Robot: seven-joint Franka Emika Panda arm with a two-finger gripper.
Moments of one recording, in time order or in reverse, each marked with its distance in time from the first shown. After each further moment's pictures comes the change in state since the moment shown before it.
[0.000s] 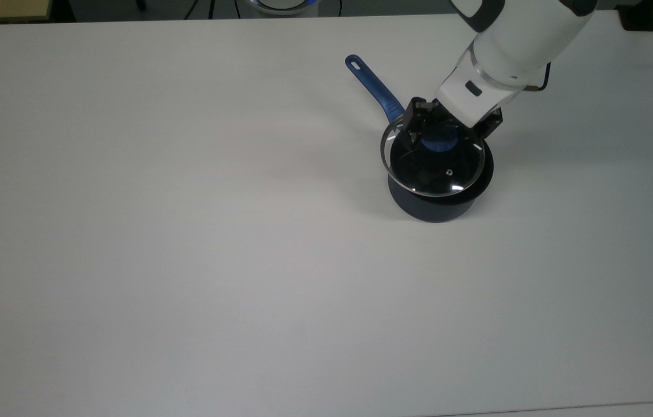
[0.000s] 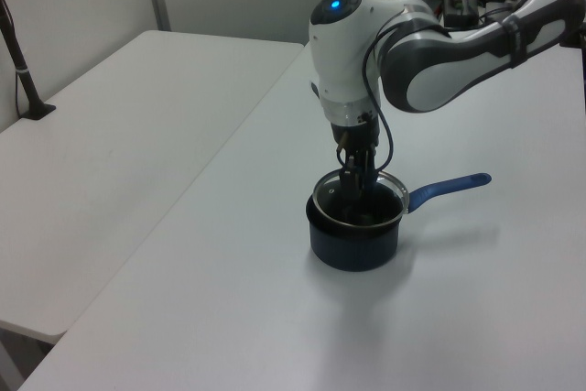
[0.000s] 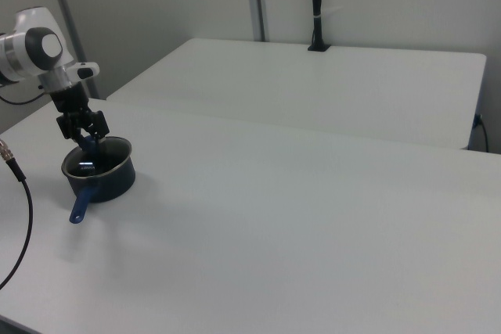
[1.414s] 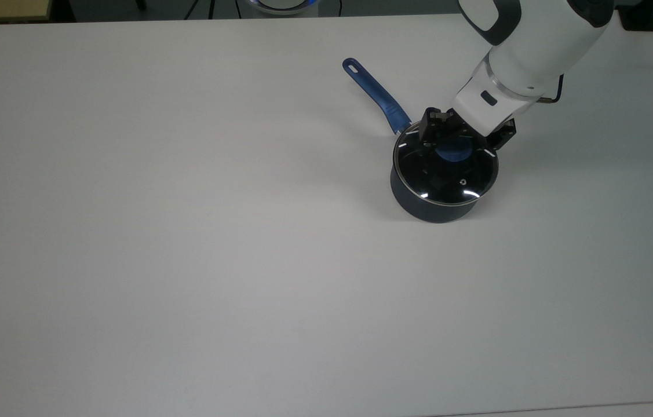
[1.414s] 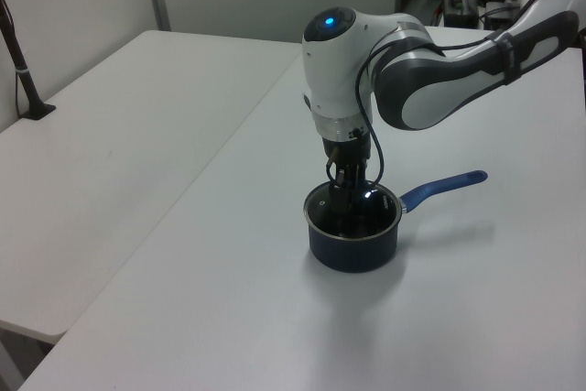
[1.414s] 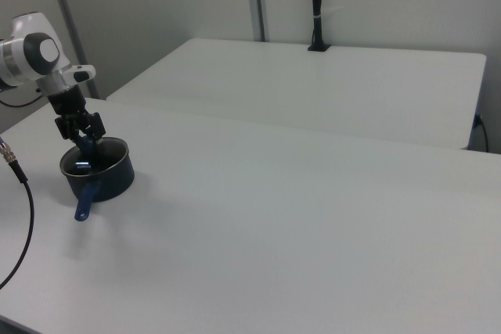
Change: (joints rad) arm 0.024 0.053 -0.002 0.050 -0.005 0.024 0.047
